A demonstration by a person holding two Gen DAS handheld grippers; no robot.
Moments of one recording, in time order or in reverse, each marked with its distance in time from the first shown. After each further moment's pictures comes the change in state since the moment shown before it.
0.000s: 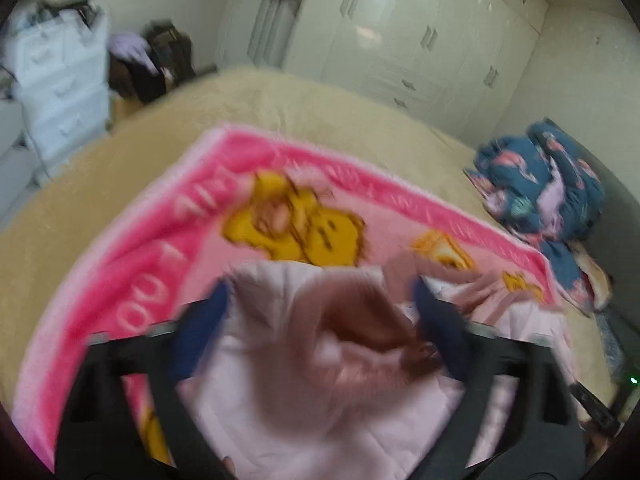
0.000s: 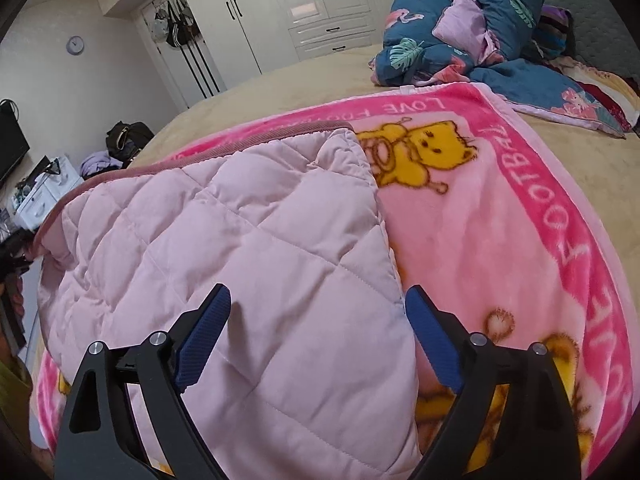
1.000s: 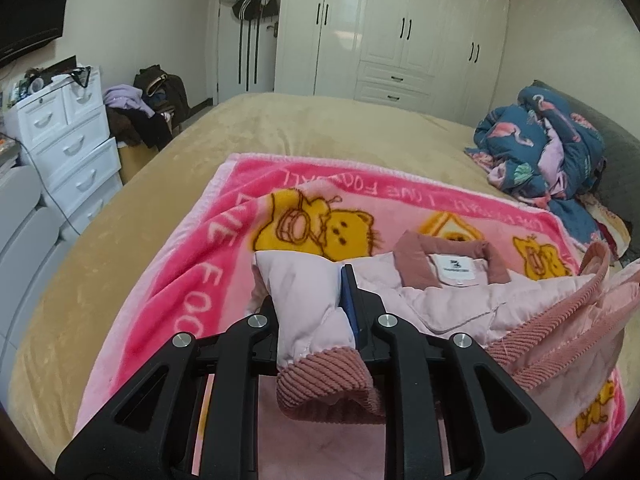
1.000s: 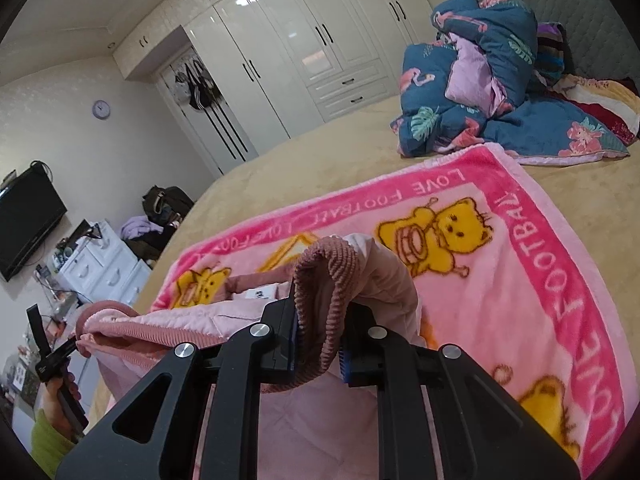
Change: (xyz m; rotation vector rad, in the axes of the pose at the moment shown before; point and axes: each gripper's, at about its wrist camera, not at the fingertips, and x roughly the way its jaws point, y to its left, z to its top) left arm -0.036 -0.009 -0.012 0.176 0.020 0.028; right arm -0.080 0.020 0.079 0.113 -0.160 0.128
